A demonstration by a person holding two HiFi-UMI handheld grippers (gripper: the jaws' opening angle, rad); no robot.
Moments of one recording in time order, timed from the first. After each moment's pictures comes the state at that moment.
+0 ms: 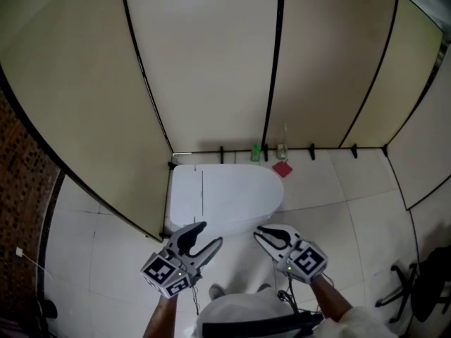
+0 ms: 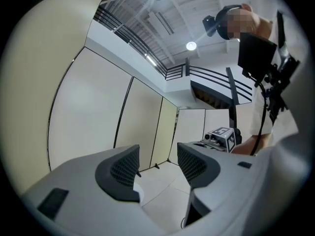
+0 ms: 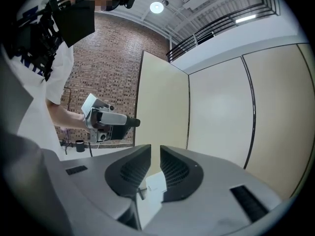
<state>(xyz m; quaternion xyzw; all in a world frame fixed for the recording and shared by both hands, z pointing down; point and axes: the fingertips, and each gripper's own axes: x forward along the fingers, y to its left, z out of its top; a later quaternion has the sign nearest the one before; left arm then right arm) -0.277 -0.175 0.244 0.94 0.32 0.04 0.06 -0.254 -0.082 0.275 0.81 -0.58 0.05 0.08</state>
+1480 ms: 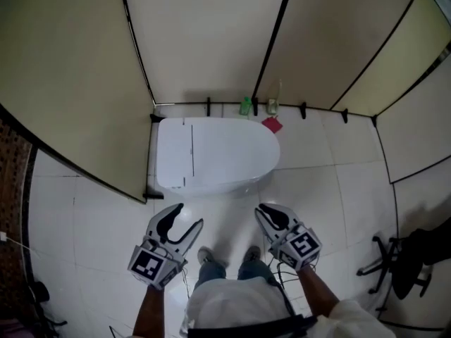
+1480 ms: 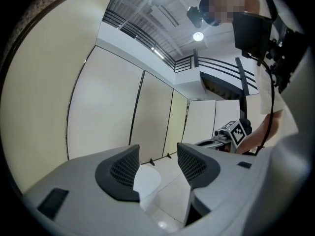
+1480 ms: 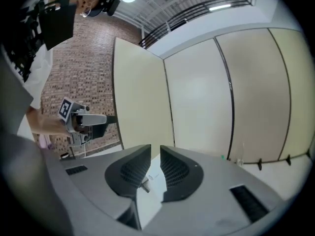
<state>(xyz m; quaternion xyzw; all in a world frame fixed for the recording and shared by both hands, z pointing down) -0.287 -0.261 0.304 0.96 0.26 0.07 0.04 -0.242 -0.107 0.354 0.86 -0.48 0.16 0.00</state>
